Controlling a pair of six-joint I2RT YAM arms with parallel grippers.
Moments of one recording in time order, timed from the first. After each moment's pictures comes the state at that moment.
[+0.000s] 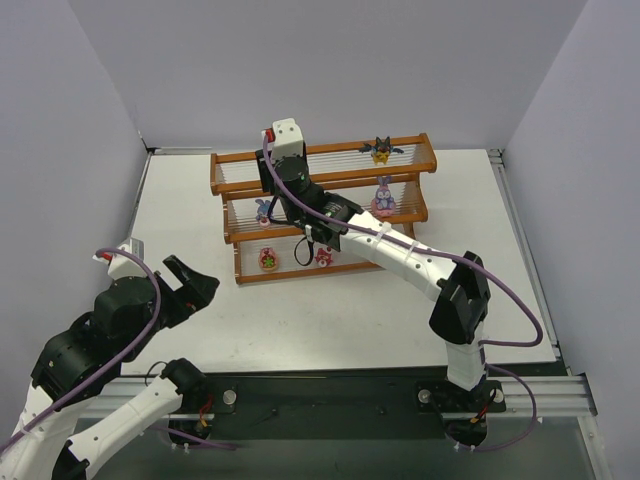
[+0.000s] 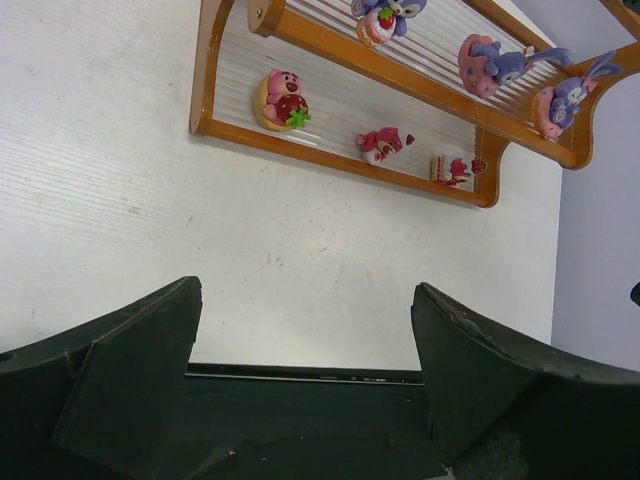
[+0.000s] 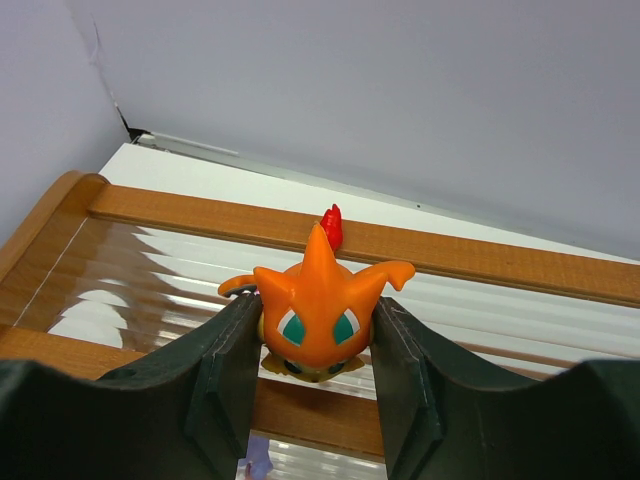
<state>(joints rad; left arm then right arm) -0.68 0.54 1.14 -1.18 -0.41 -0.98 0.95 1.92 1.81 -0.03 0.64 0.07</state>
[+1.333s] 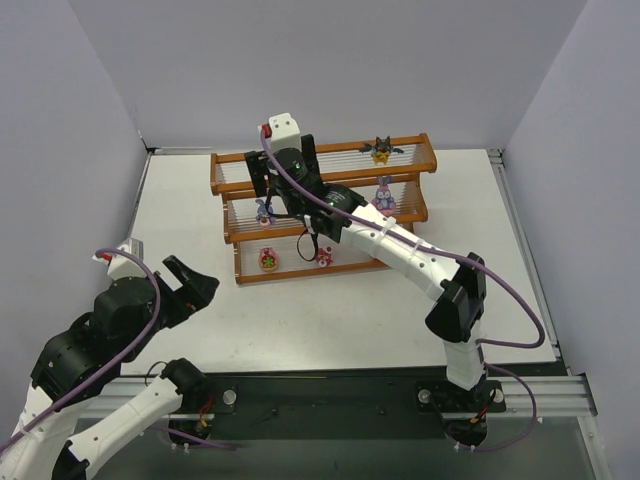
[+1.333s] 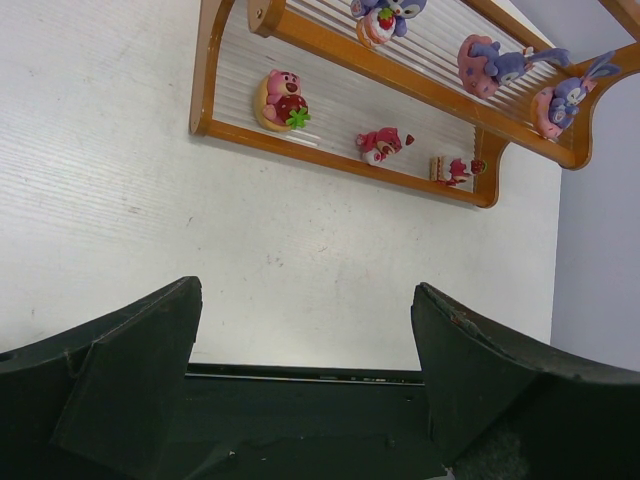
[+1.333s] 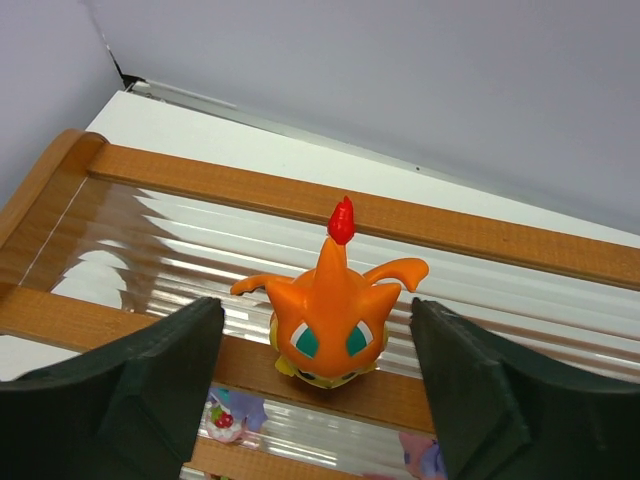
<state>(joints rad) -0.68 0.53 1.14 -1.18 -0.41 -0.98 0.95 1.94 1.97 -0.30 0.61 0.11</state>
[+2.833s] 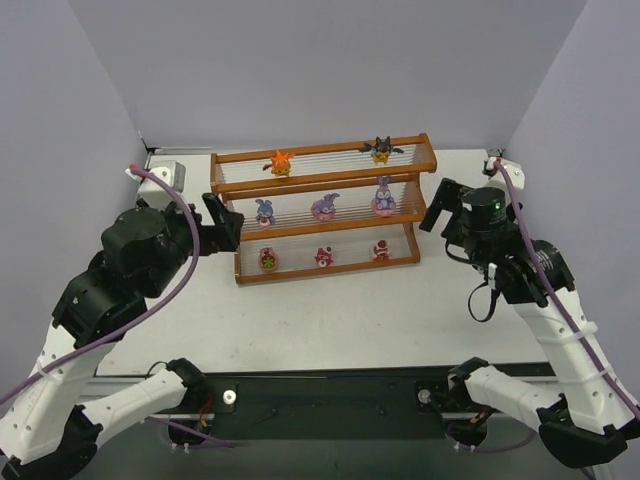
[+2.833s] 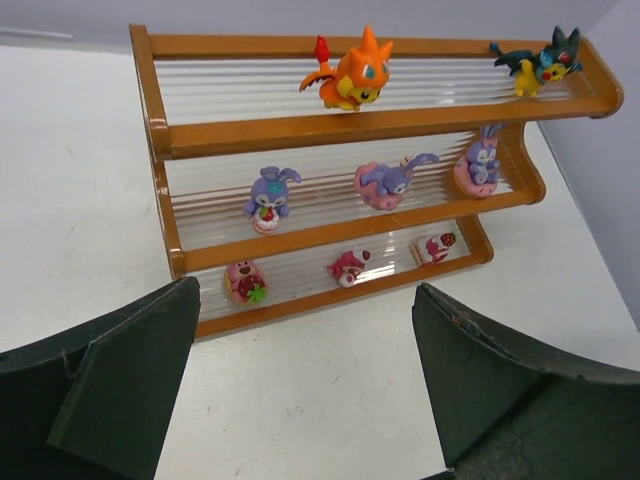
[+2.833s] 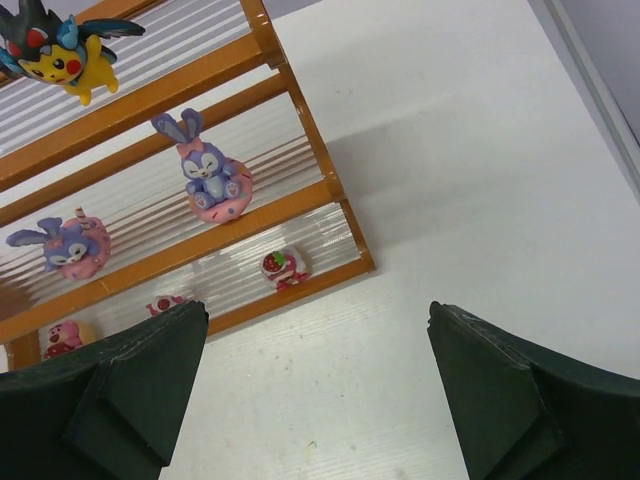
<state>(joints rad) -0.68 0.88 1.43 -0.83 -0.39 -0.44 0.49 1.01 1.36 -0.91 0.54 0.52</state>
